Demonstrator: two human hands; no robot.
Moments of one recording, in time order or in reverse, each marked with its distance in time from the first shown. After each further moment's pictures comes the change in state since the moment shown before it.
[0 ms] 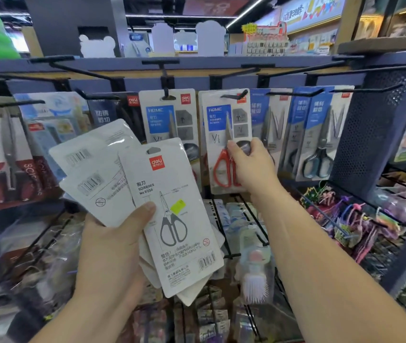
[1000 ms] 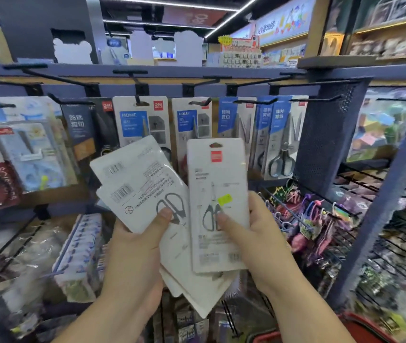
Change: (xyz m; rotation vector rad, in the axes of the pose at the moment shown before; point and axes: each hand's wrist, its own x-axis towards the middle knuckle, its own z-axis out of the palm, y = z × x) left_hand -0.026 -0.035 0.028 -0.041 -0.079 -0.125; right_hand -0.147 0.006 -0.062 0.250 -0.196 0.040
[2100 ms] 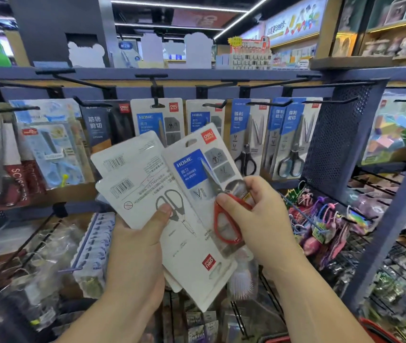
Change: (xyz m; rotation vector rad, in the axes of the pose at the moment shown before) left_hand -0.001 0.015 -0.006 -0.017 0.010 0.077; right_hand 0.027 -0.007 0.011 -0.300 0.123 -0.189
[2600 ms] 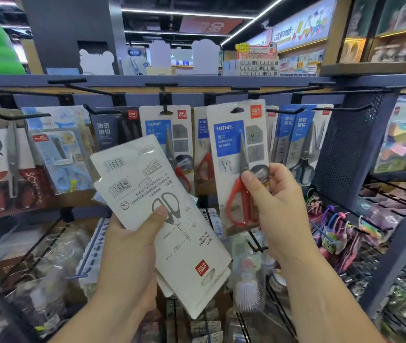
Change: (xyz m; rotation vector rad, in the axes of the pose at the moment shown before) left_hand 0.017 0.013 -0.013 0.081 0.014 -0.013; right_hand 0.028 -0.009 -0.001 0.286 0.086 0.011
